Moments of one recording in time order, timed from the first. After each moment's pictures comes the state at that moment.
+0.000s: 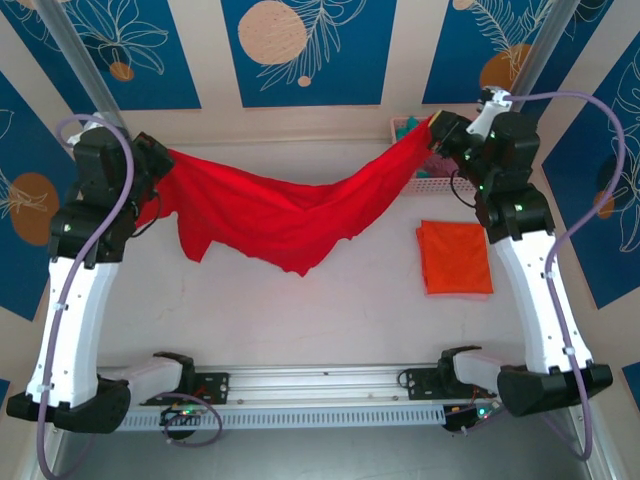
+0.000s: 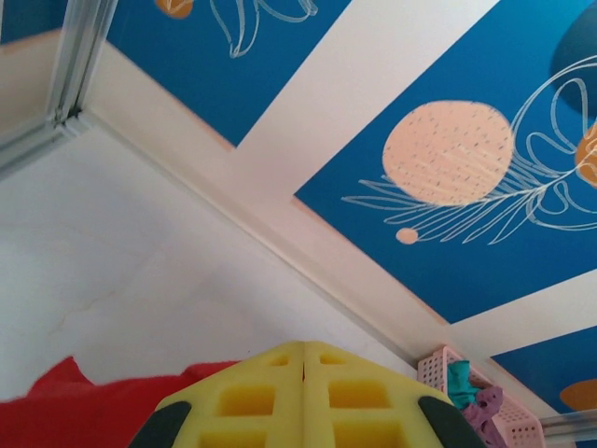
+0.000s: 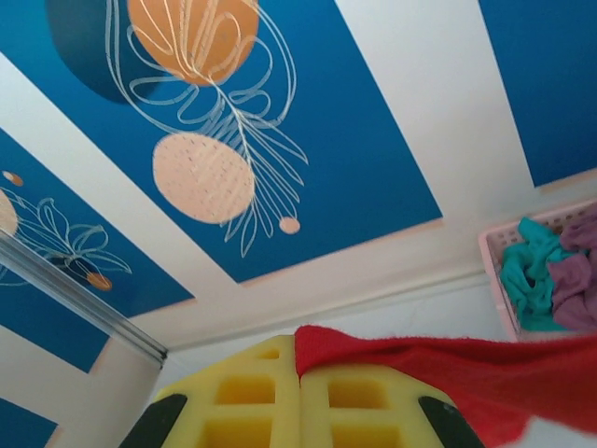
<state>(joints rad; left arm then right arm) -0.21 1.15 1.70 -0.87 -0.27 -0.78 0.15 1.17 1.51 -0.44 -0.11 0.55</state>
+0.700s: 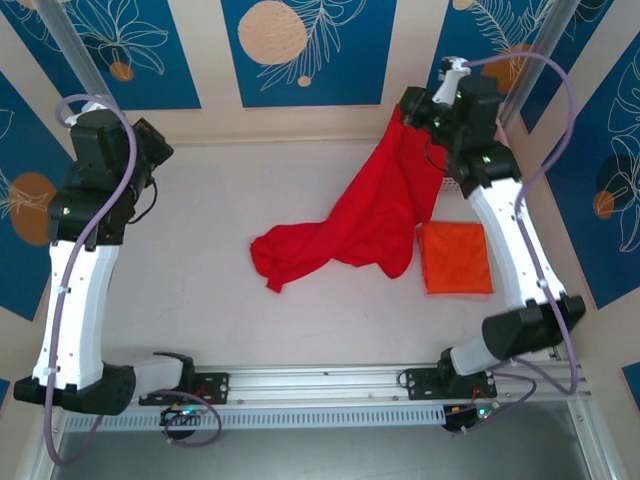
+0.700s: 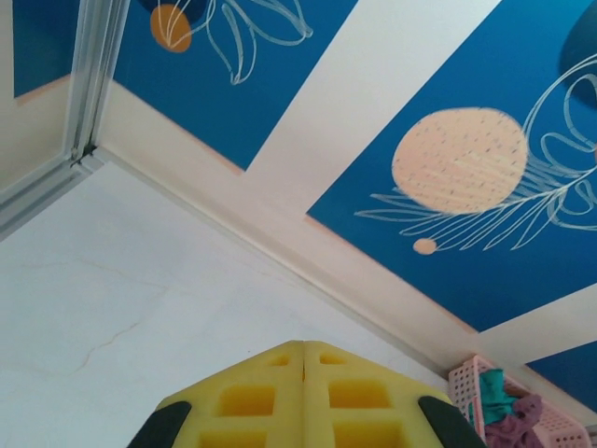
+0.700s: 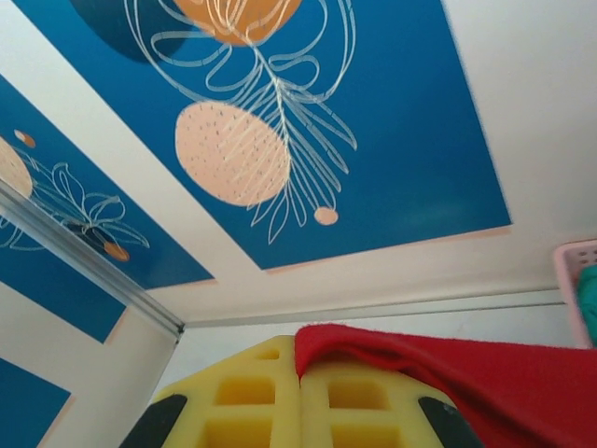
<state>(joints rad) -0.18 1.23 1.78 -0.89 -0.25 -0.69 0.20 1.52 1.75 -0.41 -0.21 0.50</state>
